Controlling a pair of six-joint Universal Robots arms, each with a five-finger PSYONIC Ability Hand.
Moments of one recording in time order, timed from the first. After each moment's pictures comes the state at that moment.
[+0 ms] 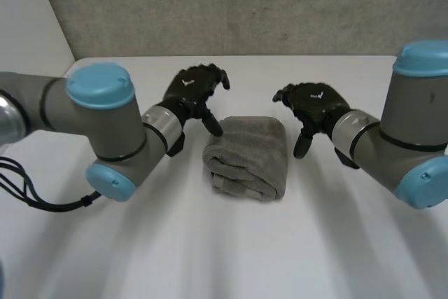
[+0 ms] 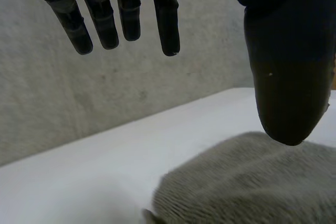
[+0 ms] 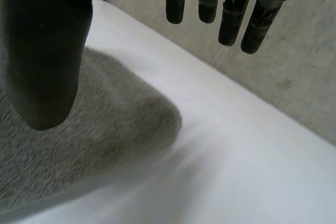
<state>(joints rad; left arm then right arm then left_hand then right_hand) 4.17 -2.28 -1.11 3.32 -1.39 3.04 1.97 -1.05 1.26 0.10 1.33 2.88 0.30 0.30 0.30 0.31 0.09 0.24 0.24 0.24 0.25 0.06</state>
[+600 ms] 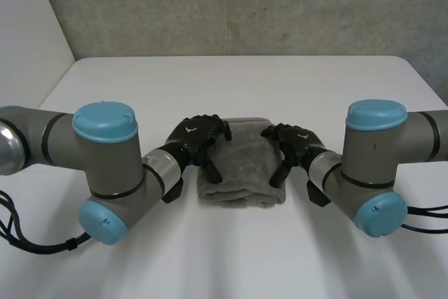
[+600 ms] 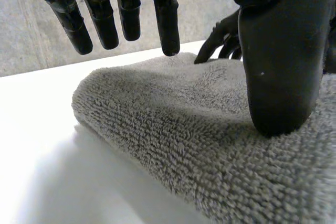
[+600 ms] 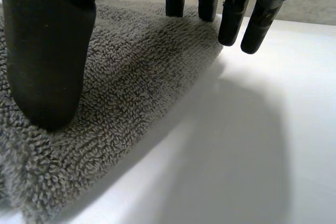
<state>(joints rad) 4.16 -2.23 -1.36 3.30 -1.36 3.05 2.02 -0.84 1.31 -0.06 1.40 3.24 0.30 0.30 0.30 0.31 0.09 0.24 0.24 0.24 0.25 0.06</state>
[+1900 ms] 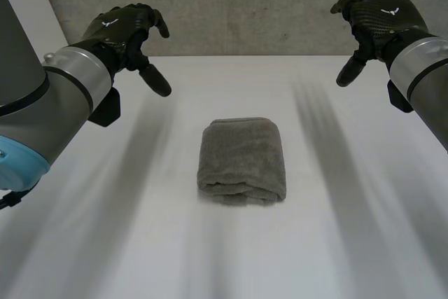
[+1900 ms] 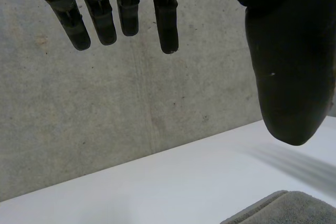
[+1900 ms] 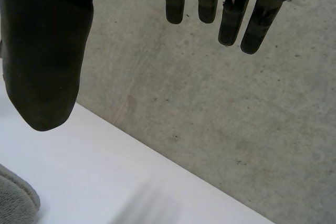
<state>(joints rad) 4.24 -1.87 -1.16 2.98 -1.57 3.02 1.90 -1.29 1.20 0.09 1.50 2.99 0.27 0.25 0.25 0.26 0.06 0.24 0.24 0.24 0.25 0.06</state>
